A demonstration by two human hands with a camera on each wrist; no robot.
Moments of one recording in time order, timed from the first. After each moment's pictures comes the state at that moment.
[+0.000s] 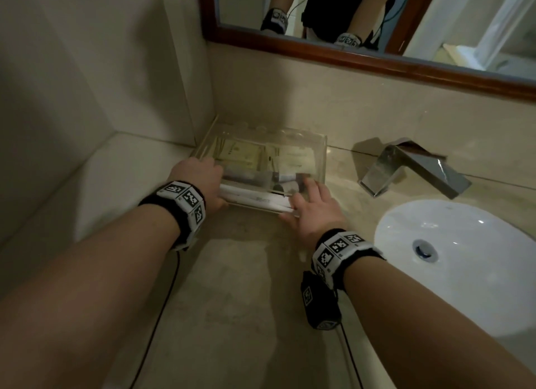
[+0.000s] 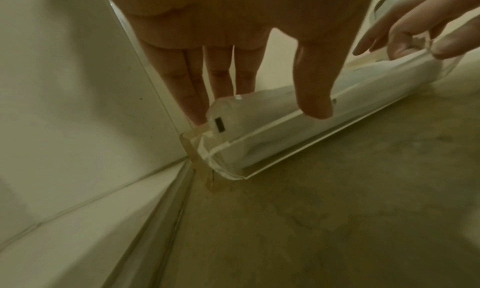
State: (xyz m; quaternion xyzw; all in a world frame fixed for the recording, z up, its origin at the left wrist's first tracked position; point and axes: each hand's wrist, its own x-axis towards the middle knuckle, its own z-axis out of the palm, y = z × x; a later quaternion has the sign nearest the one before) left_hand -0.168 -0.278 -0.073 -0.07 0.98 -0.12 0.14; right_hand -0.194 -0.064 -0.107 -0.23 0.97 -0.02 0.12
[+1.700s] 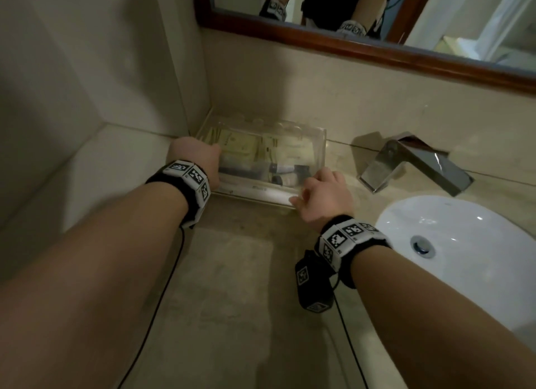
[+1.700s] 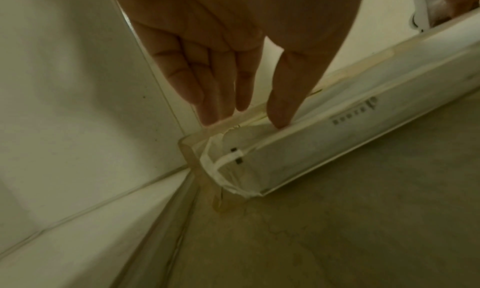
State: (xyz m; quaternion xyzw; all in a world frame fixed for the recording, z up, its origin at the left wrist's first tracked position) left_hand -0.205 -0.292 -0.092 -0.07 0.98 -0.20 0.06; right_hand -0.213 -0.057 -0.103 -0.18 0.98 -0.07 0.04
